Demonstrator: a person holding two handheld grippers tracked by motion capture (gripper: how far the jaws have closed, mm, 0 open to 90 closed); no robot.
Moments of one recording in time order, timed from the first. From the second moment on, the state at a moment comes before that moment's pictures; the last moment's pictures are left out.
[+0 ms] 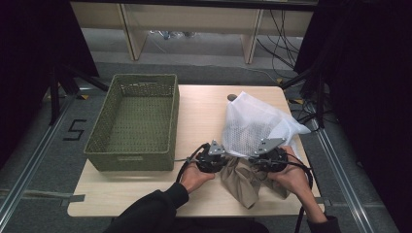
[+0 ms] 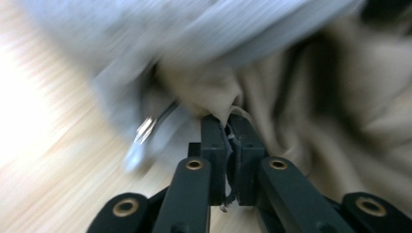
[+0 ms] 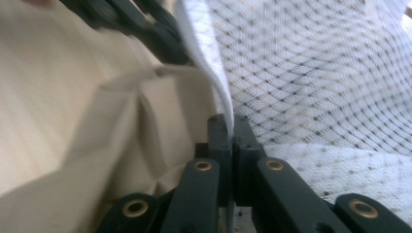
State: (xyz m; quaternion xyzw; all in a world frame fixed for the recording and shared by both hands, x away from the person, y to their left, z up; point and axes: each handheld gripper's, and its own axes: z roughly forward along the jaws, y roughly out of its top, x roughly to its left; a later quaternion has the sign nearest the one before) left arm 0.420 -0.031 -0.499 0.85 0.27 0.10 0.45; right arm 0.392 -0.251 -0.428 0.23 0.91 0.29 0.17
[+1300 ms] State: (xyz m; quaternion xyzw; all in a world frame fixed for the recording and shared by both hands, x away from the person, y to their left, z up) left arm 0.428 -0.039 -0.514 0.88 0.23 0.11 0.39; right arm 0.394 -0.251 -0.438 0.24 0.92 0.27 0.15
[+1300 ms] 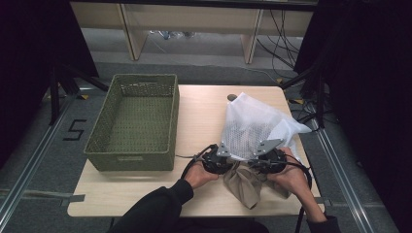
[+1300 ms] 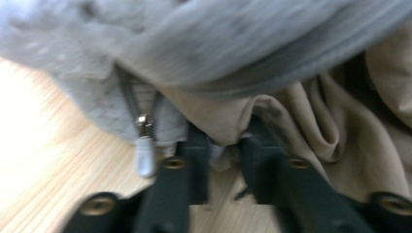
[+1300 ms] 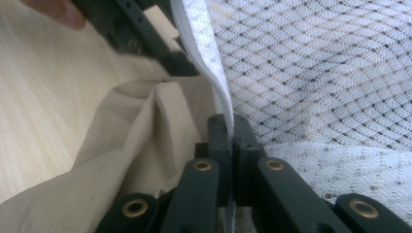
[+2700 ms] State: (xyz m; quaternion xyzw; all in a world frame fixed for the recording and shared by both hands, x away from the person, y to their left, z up) left arm 0.428 -0.034 -0.508 0.91 0.19 0.09 0.35; right arm 0.395 -0.253 -0.437 0.24 0.92 0.27 0.15
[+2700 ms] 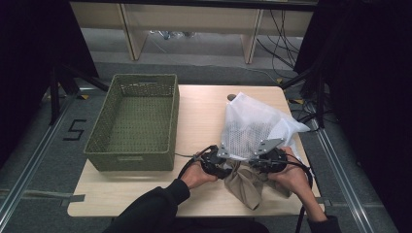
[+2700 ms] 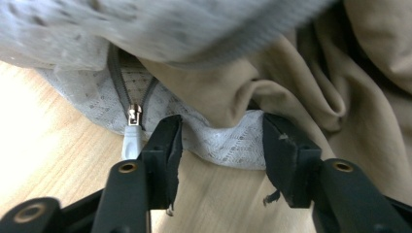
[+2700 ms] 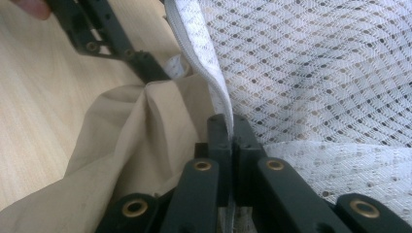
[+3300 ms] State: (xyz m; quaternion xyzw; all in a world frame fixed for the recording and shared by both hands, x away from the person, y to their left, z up) left arm 0.416 -0.028 -0.511 0.90 0.22 0.09 0.38; right arm 0.399 -0.238 -0.450 0.22 0.94 0.21 0.16
